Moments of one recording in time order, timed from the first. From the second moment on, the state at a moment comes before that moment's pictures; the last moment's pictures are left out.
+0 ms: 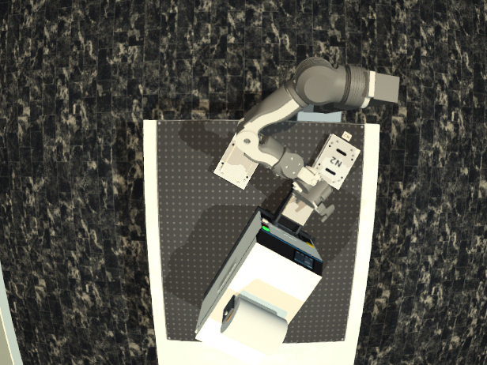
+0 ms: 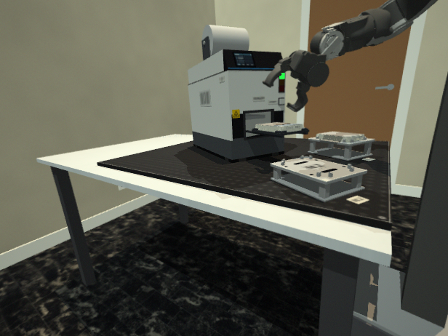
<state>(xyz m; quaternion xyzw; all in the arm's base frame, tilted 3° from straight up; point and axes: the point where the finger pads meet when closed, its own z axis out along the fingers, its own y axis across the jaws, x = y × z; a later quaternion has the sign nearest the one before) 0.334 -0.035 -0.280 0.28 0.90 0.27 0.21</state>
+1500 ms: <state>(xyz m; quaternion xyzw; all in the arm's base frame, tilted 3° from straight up) 0.349 -0.097 -0.321 0.22 0.97 -0.03 0.09</state>
